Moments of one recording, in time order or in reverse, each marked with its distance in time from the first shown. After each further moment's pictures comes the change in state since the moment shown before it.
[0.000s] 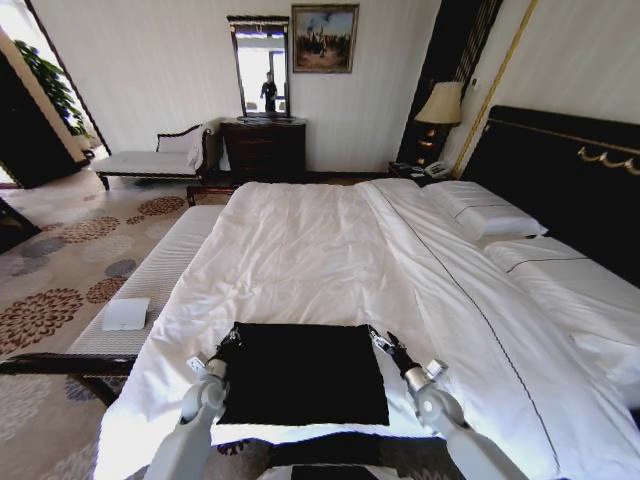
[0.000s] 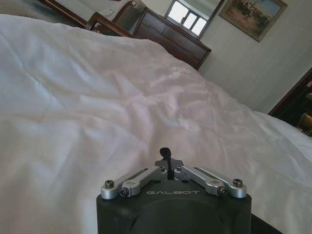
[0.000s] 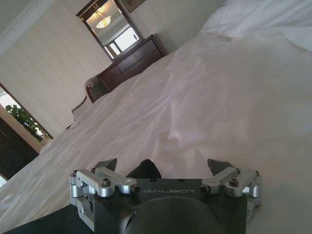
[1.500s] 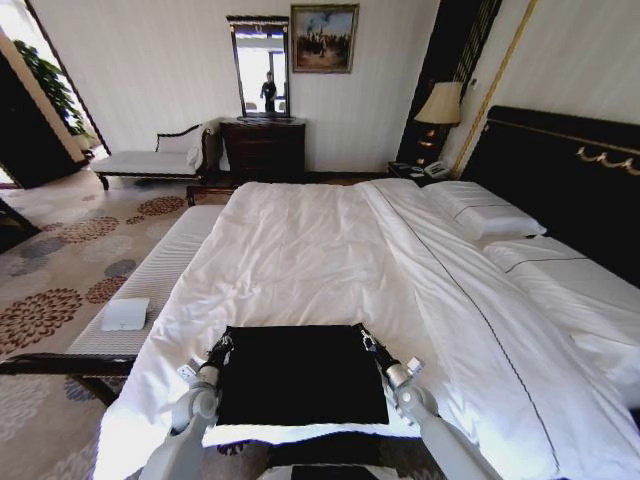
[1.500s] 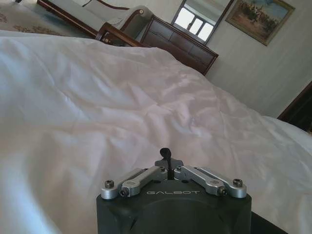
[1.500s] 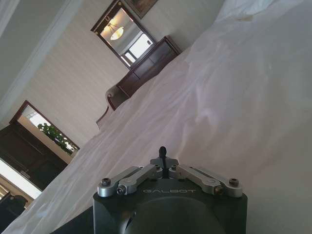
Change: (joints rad) left arm 0.063 0.014 -0.044 -0.055 0.002 -0.013 -0.011; right arm 0.069 0.105 -0.030 -0.102 0.037 0.021 -0.140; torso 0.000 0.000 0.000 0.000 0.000
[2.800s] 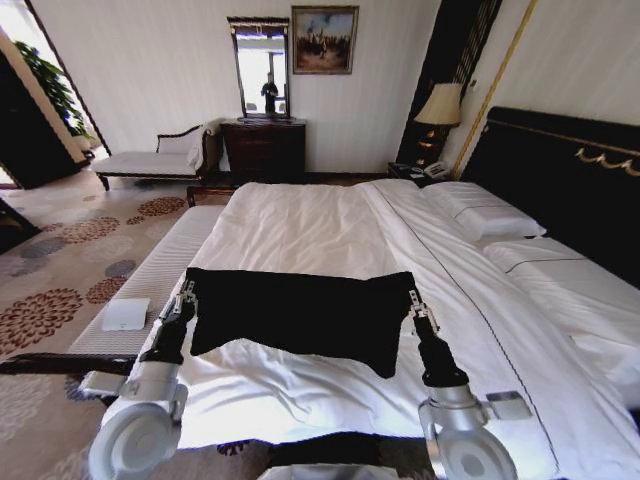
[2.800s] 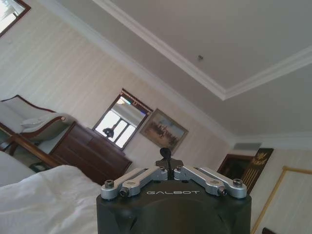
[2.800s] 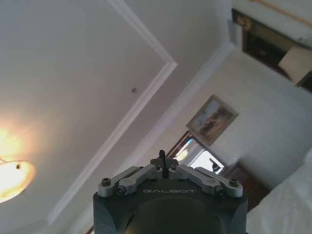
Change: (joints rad) left arm 0.367 0.035 -0.220 -0.844 -0.219 -0.082 0.024; right arm -0.592 0.078 0.265 1.153 -0.077 0.185 0.294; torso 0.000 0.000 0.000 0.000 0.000
